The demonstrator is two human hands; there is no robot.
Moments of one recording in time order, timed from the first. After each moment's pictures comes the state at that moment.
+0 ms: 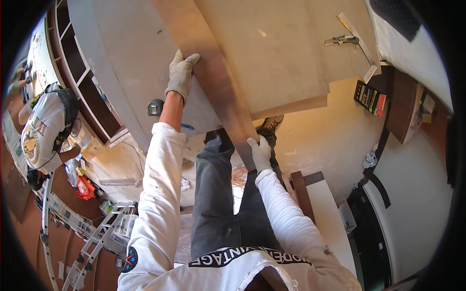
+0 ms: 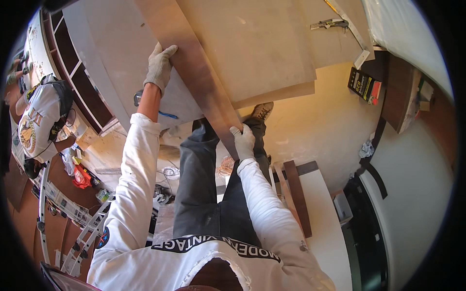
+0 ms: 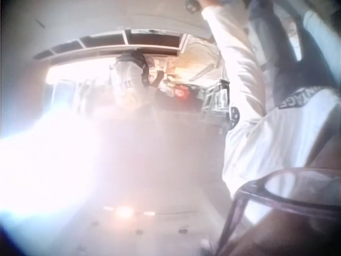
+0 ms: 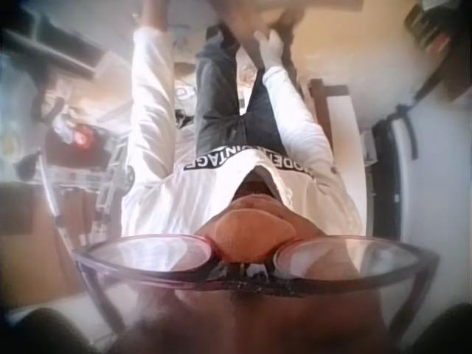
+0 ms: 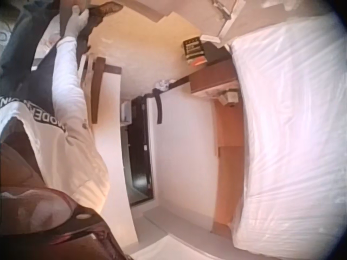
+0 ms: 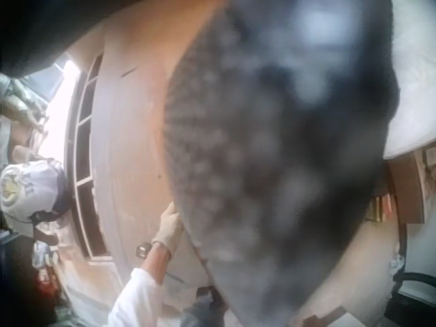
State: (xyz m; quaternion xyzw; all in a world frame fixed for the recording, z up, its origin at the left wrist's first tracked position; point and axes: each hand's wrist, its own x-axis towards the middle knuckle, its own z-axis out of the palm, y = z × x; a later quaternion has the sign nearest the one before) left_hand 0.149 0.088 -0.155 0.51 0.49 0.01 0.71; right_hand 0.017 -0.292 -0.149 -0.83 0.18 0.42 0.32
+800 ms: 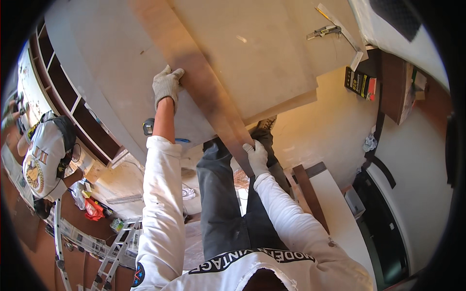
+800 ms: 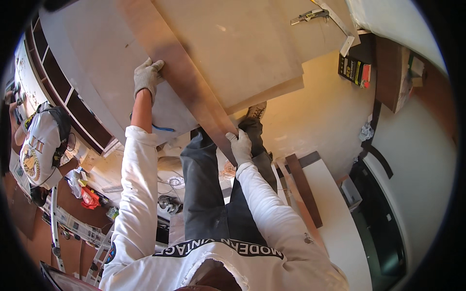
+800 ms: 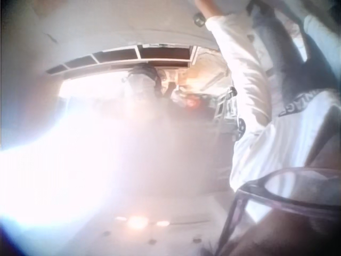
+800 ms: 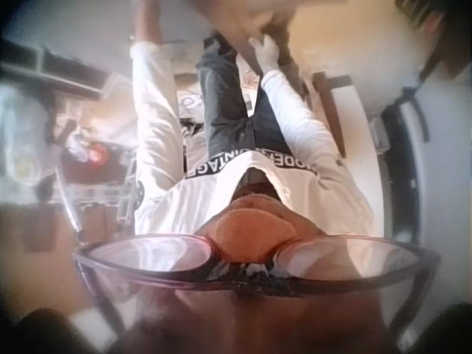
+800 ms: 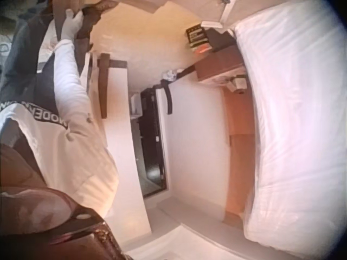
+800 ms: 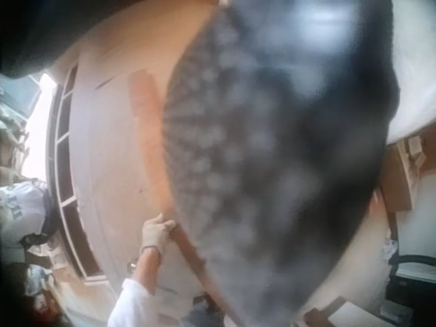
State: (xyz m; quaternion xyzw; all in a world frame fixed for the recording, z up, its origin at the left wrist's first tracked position) left_hand 0.159 0.100 -0.170 0.62 0.56 -0.06 0.54; right_hand 0.013 -0.286 -0.137 -0.86 0.17 0.39 0.27
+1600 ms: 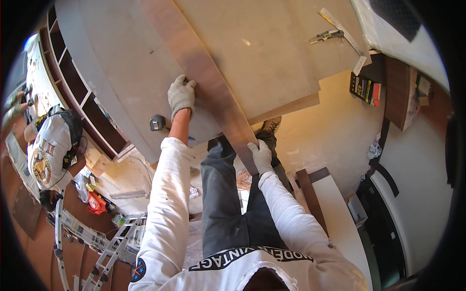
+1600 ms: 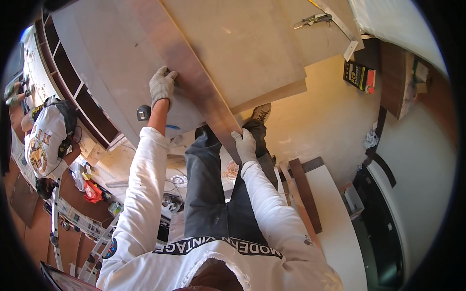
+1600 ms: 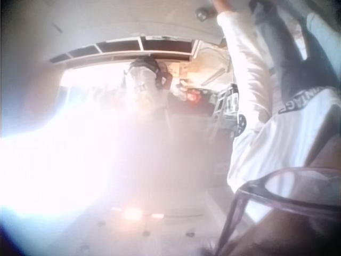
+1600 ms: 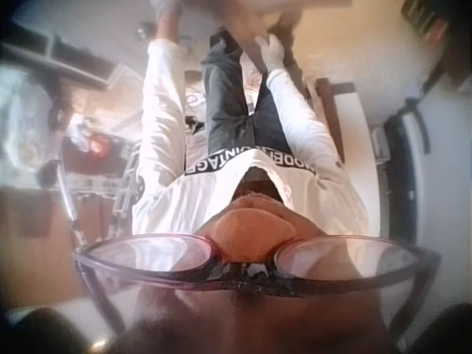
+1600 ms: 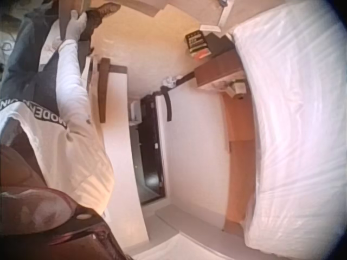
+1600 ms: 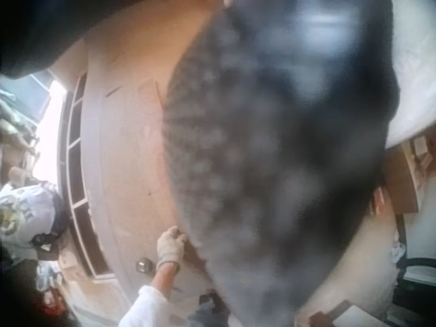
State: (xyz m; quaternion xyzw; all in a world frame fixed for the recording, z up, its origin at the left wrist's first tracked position) left_hand 0.136 0.066 -0.153 0.82 0.47 -0.11 0.31; right_hand 0.021 -0.299 -0.145 -0.85 0.15 0.42 0.28
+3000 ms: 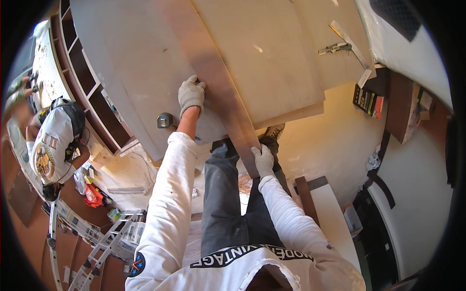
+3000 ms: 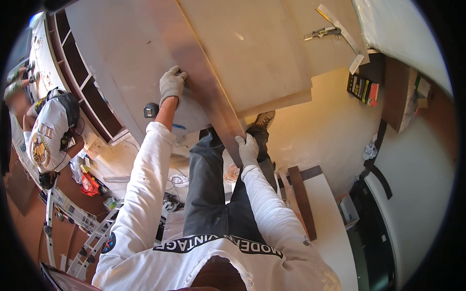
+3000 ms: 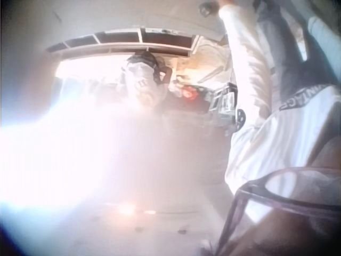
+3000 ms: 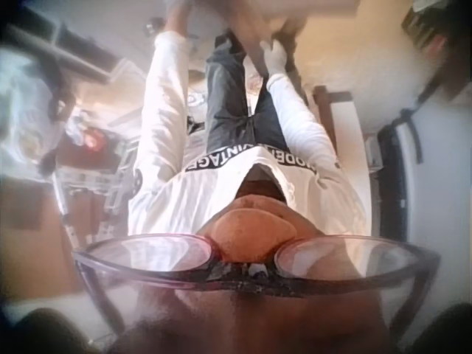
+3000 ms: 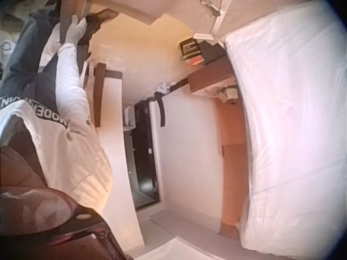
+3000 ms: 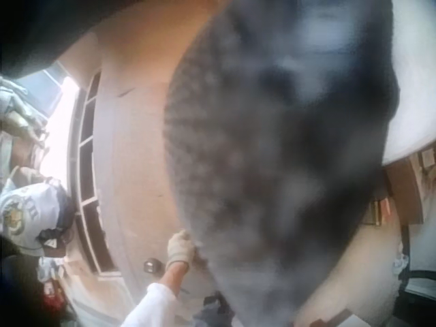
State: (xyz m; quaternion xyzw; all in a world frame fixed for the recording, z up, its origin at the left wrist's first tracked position) left_hand 0.138 0.073 -0.150 0.81 0.46 -0.16 0.32; right_hand 0.020 -0.293 -0.137 -0.87 0.10 0.41 0.24
